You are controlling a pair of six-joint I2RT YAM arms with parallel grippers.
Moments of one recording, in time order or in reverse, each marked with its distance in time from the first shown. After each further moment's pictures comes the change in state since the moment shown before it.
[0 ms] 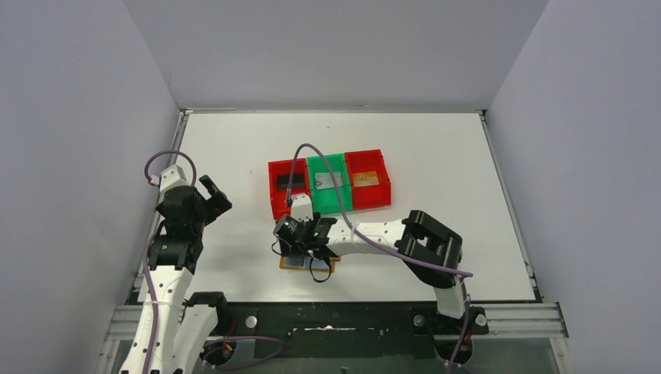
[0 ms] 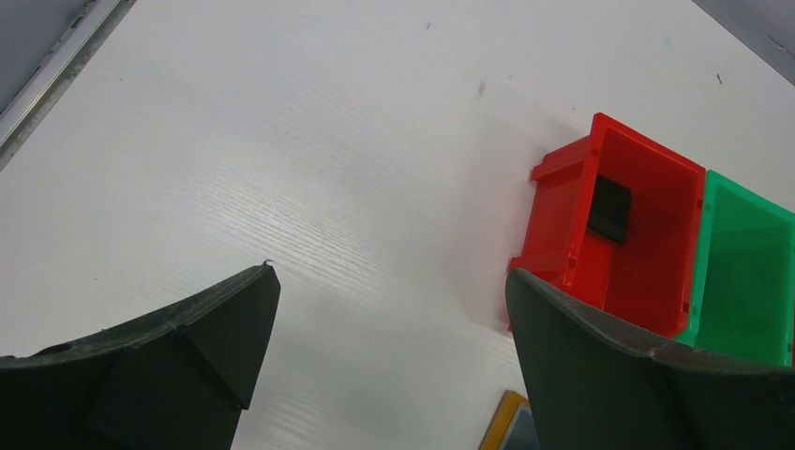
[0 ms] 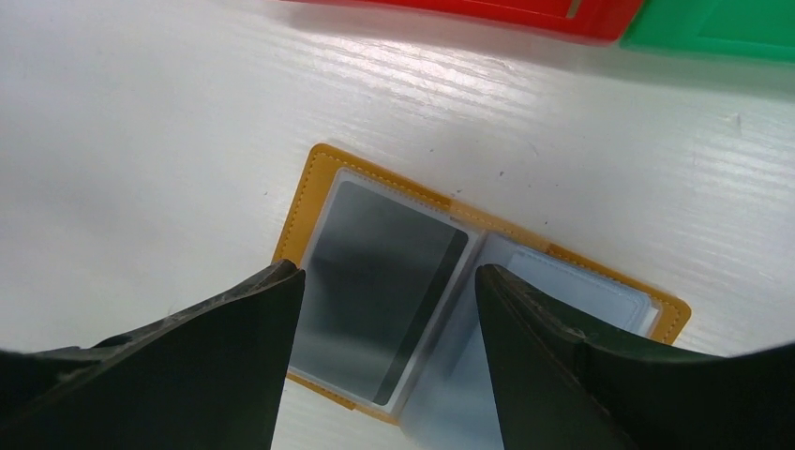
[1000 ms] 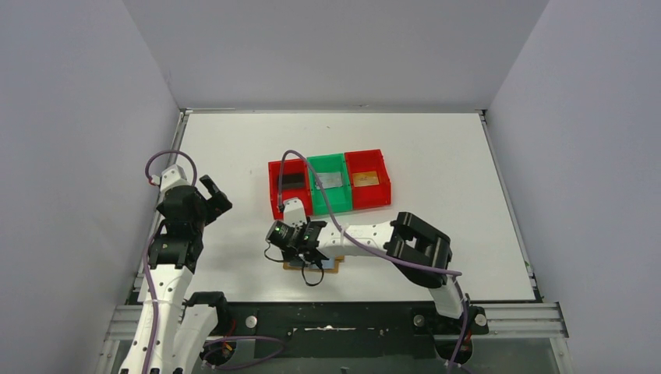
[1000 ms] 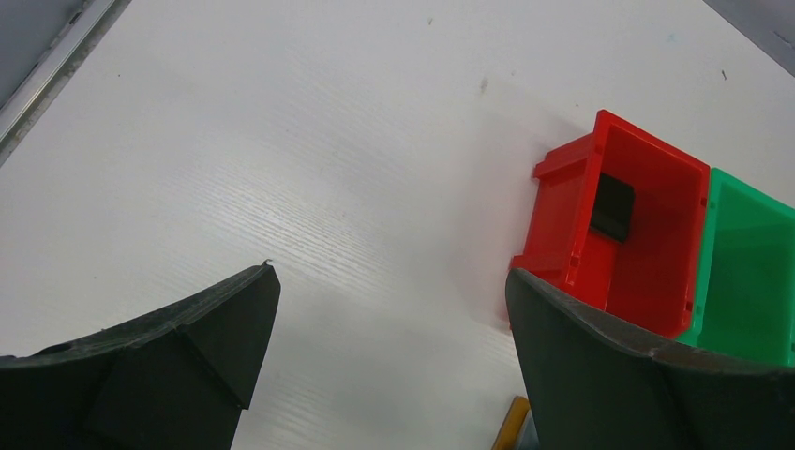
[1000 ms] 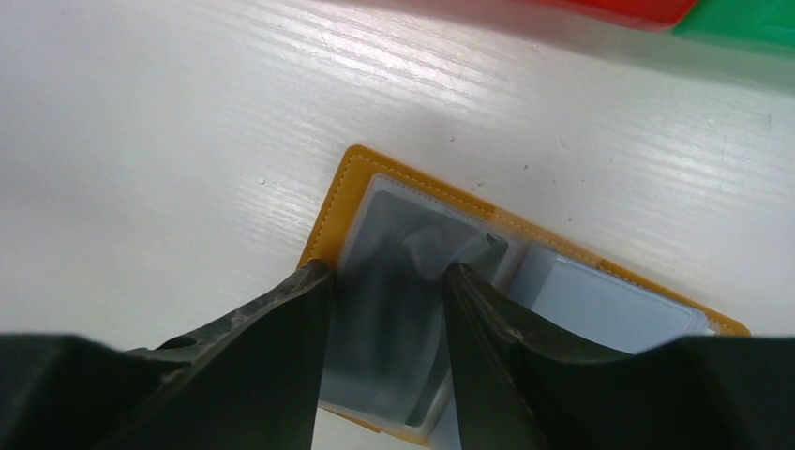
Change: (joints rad) left arm 0.000 0.007 0.000 -0.001 0.001 0.000; right arm 0.029 0.093 0.102 -0.103 0.042 -0.020
